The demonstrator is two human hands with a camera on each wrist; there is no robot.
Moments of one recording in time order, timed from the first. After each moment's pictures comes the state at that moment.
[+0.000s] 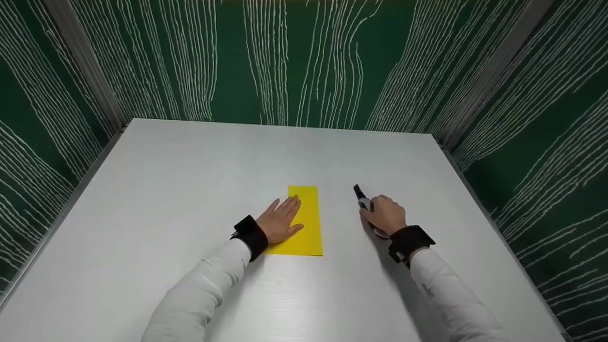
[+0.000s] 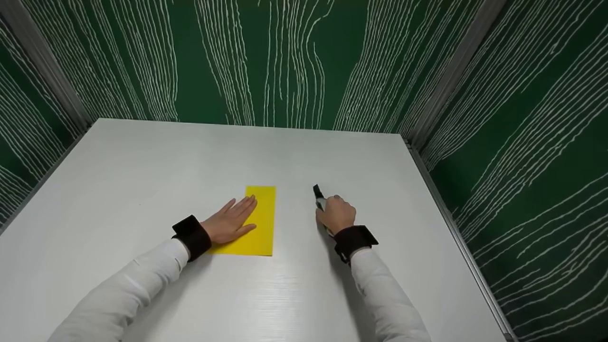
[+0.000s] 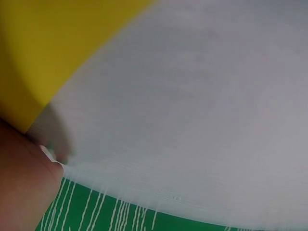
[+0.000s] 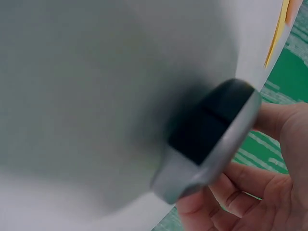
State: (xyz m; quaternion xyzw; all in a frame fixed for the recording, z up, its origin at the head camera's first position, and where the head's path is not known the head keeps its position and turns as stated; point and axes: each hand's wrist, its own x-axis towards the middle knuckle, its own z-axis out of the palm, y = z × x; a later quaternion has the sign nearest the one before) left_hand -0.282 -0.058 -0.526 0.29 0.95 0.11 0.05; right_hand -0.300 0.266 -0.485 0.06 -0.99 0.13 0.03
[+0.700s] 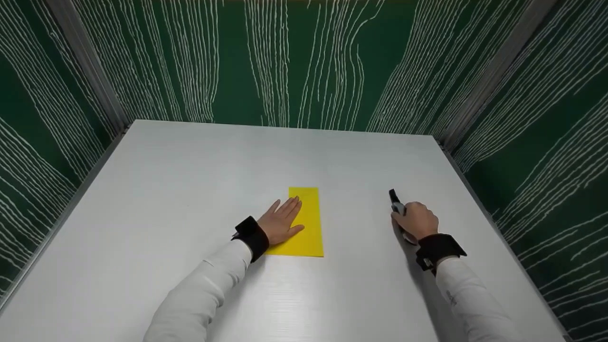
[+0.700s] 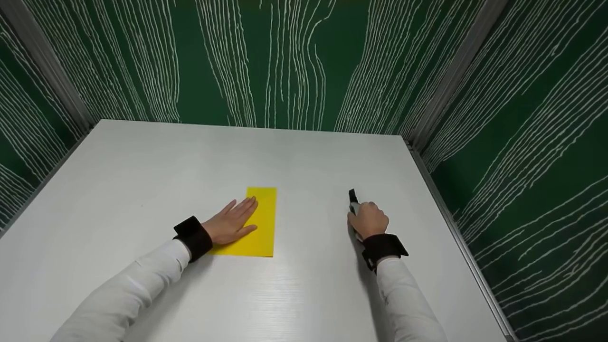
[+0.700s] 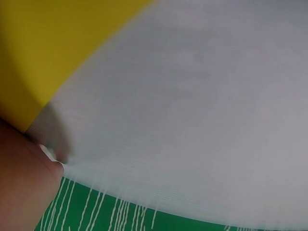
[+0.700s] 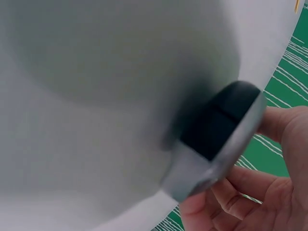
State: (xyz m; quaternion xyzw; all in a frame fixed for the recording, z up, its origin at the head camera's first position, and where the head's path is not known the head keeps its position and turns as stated) left_hand -0.286 -0.057 -0.532 0.29 0.95 0.09 0.05; right_hand -0.290 0.334 -0.483 -0.01 -0.99 0.15 0.03
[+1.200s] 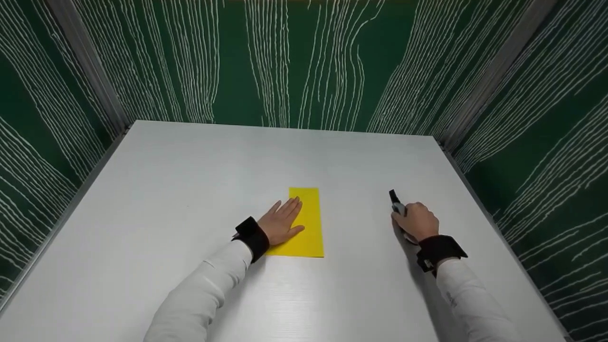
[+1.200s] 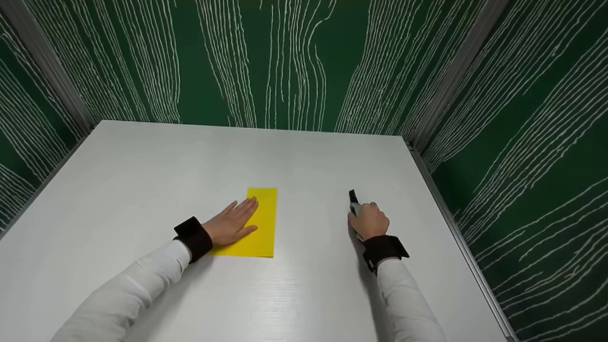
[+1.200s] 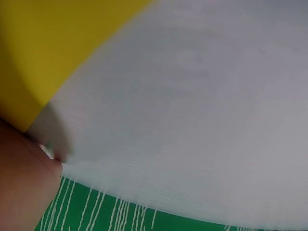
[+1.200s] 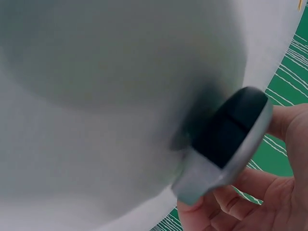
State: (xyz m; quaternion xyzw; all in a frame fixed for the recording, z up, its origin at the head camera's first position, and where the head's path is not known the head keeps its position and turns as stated) left_hand -0.287 -0.057 -0.532 0.29 0.95 0.10 0.04; right_hand -0.290 0.335 -0.486 -0.01 -0.99 0.14 0.04
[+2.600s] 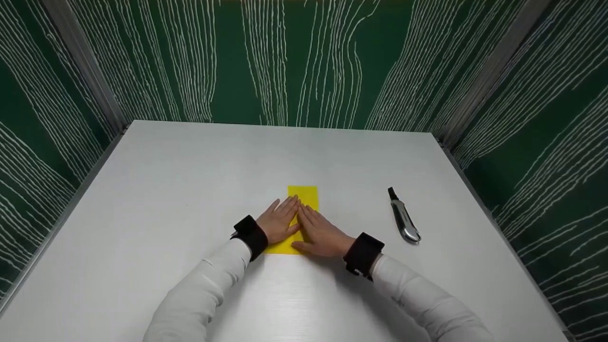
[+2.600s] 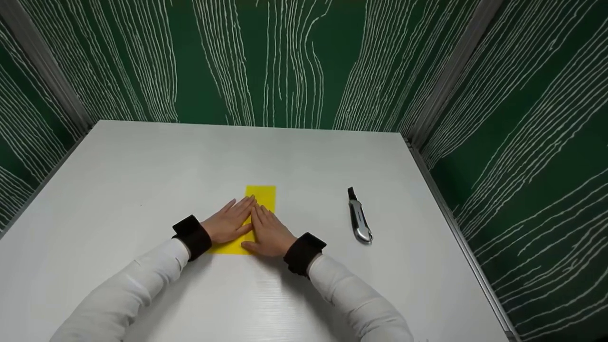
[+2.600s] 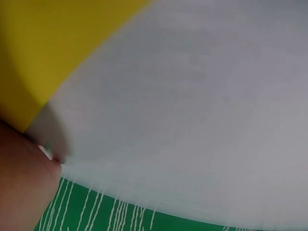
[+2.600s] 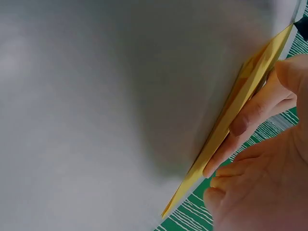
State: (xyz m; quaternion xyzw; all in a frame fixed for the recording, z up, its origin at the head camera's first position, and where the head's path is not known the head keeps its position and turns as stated) left_hand -0.282 -0.056 -0.522 0.29 0.95 0.07 0.07; right_hand -0.254 0.138 -0.501 0.34 -0.93 0.11 -0.12
